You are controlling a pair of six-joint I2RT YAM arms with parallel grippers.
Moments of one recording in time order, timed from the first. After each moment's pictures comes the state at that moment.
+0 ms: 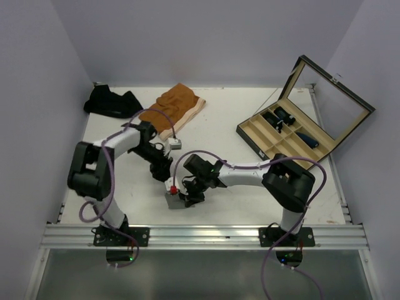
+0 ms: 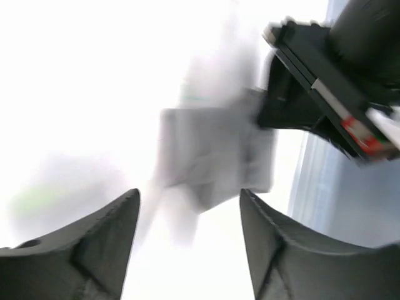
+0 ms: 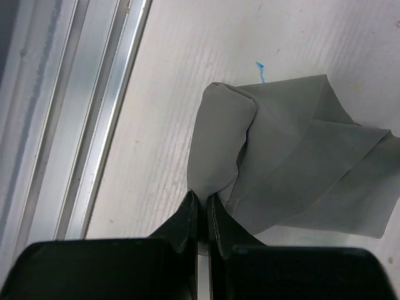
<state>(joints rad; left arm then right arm) -0.27 1.81 1.08 -1.04 0.89 0.92 1.04 1.83 1.03 -0.26 -0.60 -0.63</state>
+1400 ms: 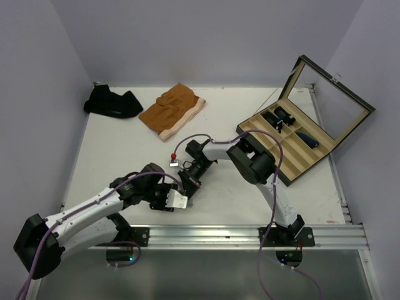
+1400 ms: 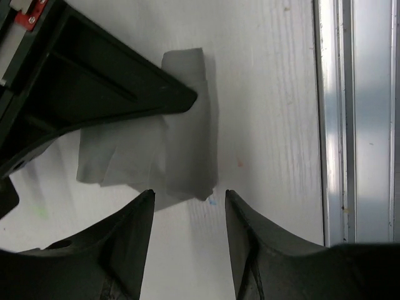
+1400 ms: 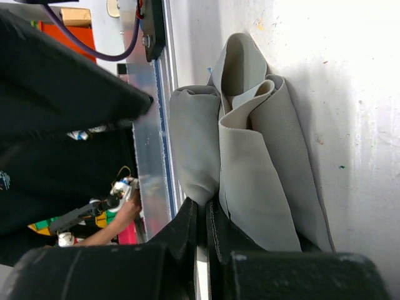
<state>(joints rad) -0.71 0.91 0.50 -0.63 0.38 0.91 0.79 2.37 1.51 -0.74 -1.22 -0.20</state>
